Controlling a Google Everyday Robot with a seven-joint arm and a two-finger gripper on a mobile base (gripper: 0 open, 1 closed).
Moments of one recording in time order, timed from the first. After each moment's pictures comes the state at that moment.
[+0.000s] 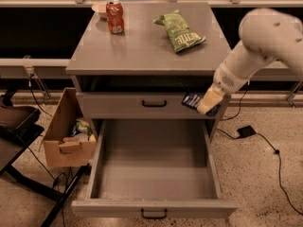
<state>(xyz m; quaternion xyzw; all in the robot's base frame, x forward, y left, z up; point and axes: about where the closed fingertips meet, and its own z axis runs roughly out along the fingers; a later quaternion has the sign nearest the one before) 0.602 -0.196 0.775 -0.45 0.88 0.09 0.15</state>
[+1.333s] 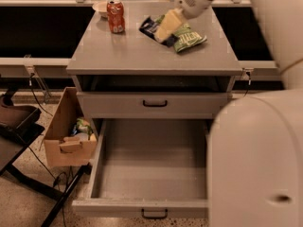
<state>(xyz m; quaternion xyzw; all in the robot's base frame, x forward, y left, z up) 0.713 -0.073 0.953 -0.45 0.84 0.15 0.26</state>
